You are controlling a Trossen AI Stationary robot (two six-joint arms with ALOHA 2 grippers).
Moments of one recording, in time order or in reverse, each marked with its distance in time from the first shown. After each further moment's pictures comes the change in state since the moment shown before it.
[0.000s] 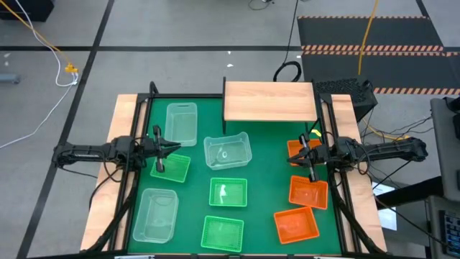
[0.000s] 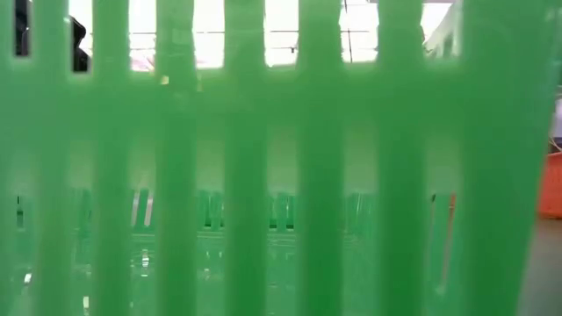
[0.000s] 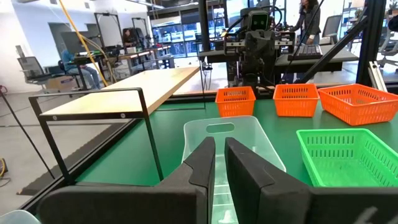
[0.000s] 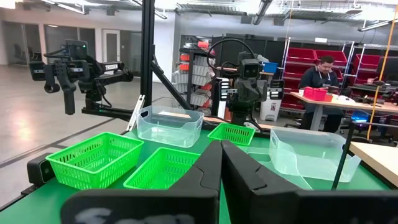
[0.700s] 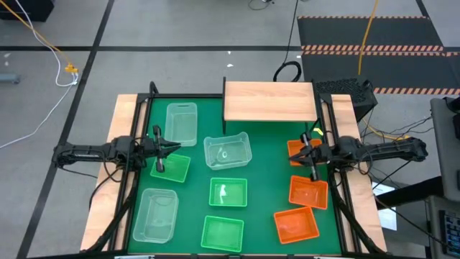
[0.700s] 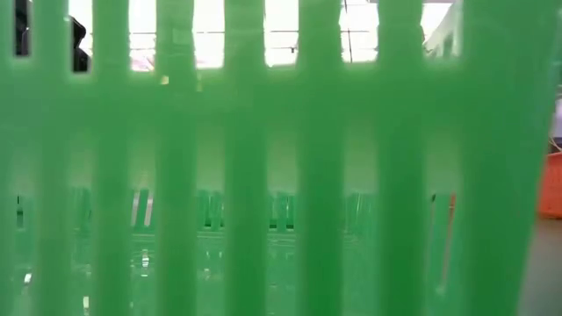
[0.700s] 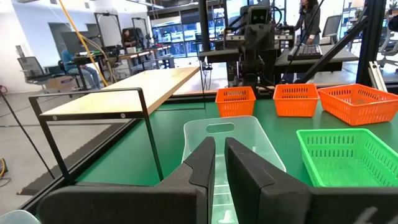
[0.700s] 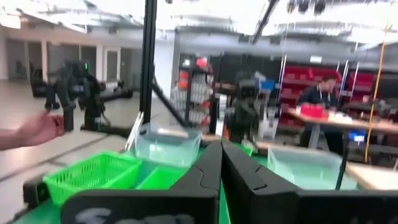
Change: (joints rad) left arm 0.000 0.000 0.000 0.000 0.000 0.000; right arm 0.000 0.000 0.000 0.115 -0.002 0.003
